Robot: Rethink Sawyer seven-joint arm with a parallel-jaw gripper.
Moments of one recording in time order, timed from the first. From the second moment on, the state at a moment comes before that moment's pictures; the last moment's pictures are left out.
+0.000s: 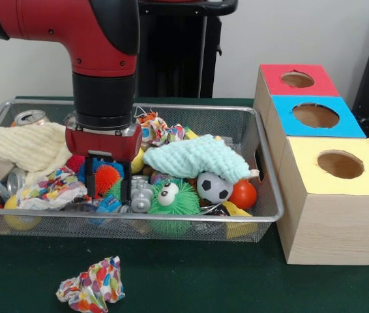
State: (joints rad) arm -0.61 -0.51 0.30 1.51 -0.53 0.38 1.94
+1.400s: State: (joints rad) arm -0.62 -0.51 0.30 1.51 -0.53 0.38 1.94
